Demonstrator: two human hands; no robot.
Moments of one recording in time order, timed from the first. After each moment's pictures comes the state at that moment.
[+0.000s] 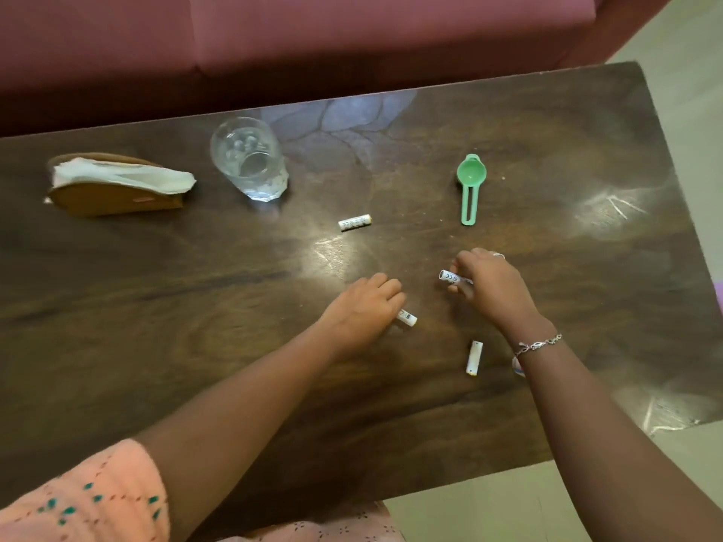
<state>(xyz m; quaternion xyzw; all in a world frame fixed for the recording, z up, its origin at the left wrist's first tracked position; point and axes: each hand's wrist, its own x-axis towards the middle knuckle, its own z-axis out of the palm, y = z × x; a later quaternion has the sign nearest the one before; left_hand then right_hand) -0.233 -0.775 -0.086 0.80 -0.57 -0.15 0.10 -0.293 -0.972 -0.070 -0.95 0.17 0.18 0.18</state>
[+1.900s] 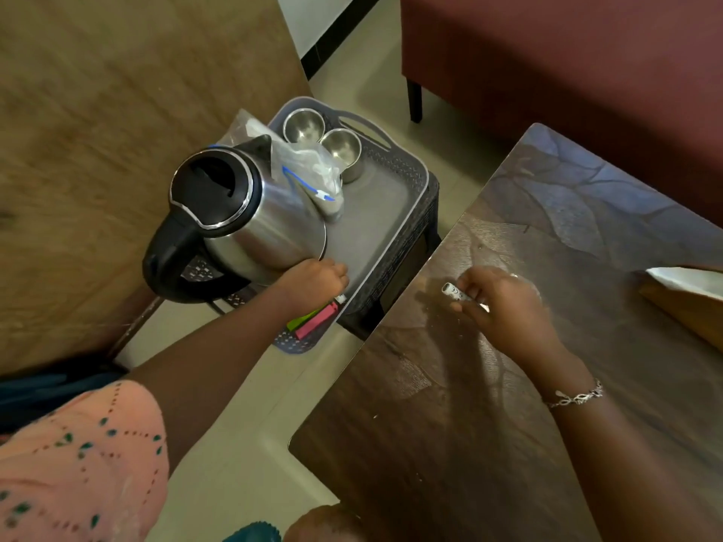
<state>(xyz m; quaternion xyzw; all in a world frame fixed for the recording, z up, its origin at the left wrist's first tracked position) -0.161 -0.060 -0.116 0.93 -0.26 -0.24 -0.11 -0.086 -0.330 -0.050 -0.91 -0.25 0.24 0.22</state>
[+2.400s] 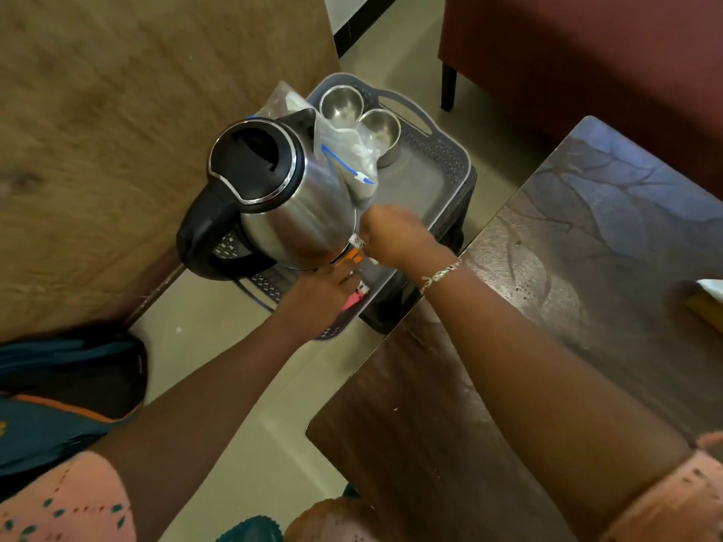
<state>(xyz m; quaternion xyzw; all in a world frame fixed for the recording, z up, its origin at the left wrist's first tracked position) -0.215 -0.068 -0.109 0.99 -0.10 -0.08 -0.06 -0.075 -0.157 -0.061 -0.86 -0.39 0.32 0.11</state>
